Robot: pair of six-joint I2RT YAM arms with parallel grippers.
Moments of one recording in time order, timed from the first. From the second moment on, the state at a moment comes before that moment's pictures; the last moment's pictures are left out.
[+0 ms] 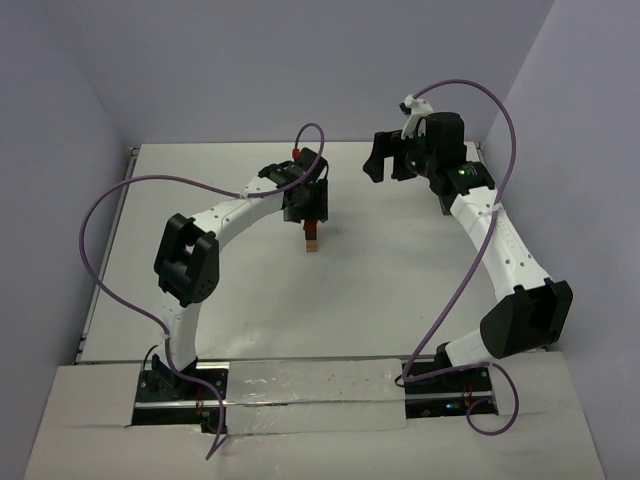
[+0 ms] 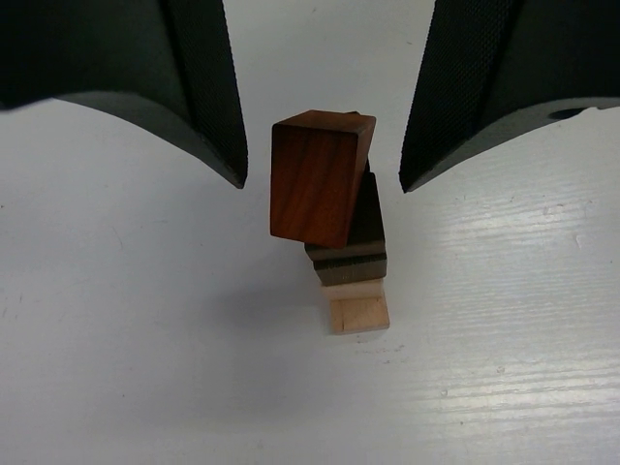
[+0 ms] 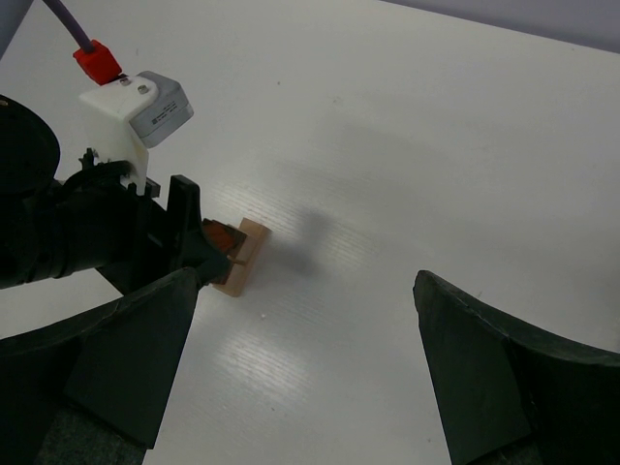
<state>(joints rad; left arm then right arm) -0.69 2.06 1.80 -0.78 -0.14 -0.57 0.21 1.45 1.46 -0.49 -0.28 0.10</state>
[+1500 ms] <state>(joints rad) -0.67 2.08 1.81 -0.78 -0.12 -0.59 0.21 1.45 1.47 -0.49 -0.29 0.10</state>
